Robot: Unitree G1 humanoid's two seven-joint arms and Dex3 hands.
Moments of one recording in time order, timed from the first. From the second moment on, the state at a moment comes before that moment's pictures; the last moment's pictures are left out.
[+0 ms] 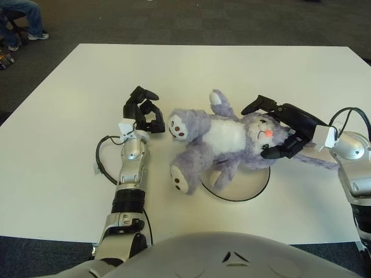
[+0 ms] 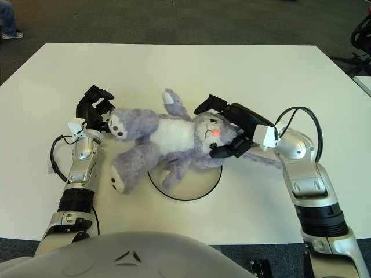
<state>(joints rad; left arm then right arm) -0.17 -0.06 0.12 0.21 -0.03 -0.27 0.12 -0.06 -0.67 -0.04 -0.34 -0.01 -0.01 0.68</state>
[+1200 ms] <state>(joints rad) -0.17 -0.06 0.12 0.21 -0.03 -0.27 0.12 -0.07 -0.66 -0.12 -0.38 -0.01 0.03 0.59</state>
